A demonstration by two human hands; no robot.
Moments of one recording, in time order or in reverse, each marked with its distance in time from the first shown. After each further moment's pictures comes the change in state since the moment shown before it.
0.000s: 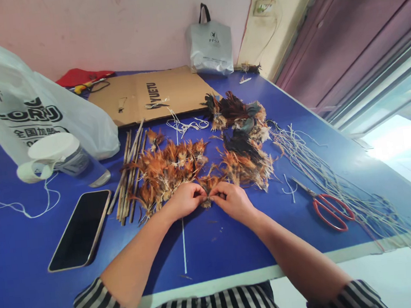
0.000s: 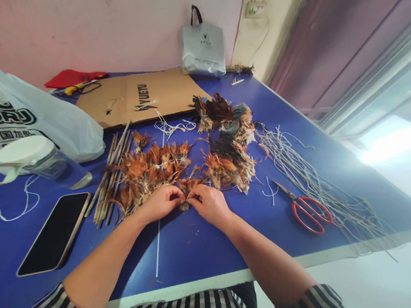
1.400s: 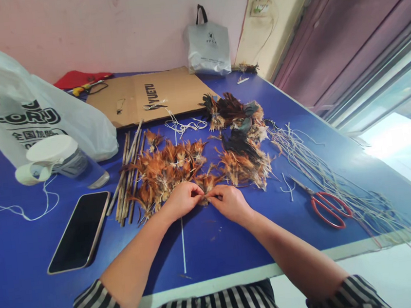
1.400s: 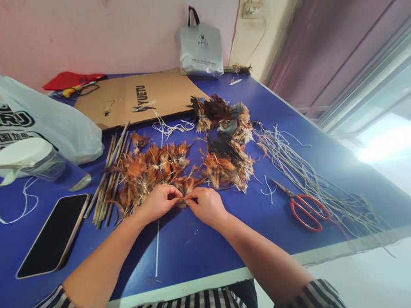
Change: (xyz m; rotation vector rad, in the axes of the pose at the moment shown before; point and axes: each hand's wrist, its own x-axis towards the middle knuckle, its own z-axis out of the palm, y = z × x) left_hand 0.000 -0.002 0.001 -0.002 0.063 -0.033; right_hand -0.001 -0.005 0.003 -0.035 -0.032 0.046
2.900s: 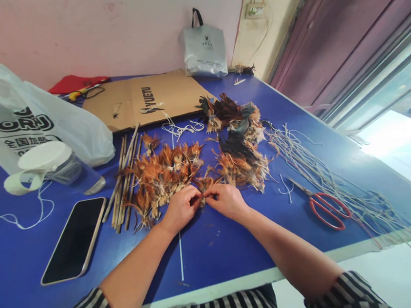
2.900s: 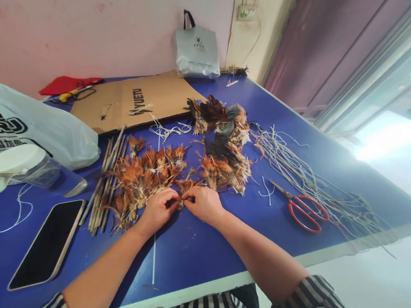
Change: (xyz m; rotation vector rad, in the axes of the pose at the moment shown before) left_hand -0.008 -0.006 0.017 0.079 0.218 0.295; right_hand 0.011 0.002 -0.002 -0.045 0.014 0.042
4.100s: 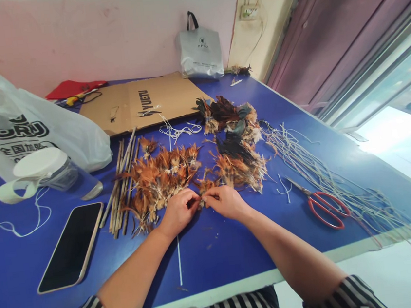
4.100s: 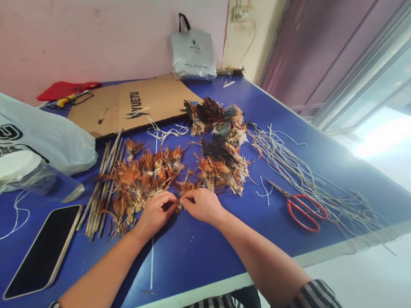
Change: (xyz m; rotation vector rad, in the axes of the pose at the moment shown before) left_hand 0.000 0.002 0.001 0.017 0.034 0.003; right_hand 0.000 -0.002 -0.010 0.050 -0.097 0.066
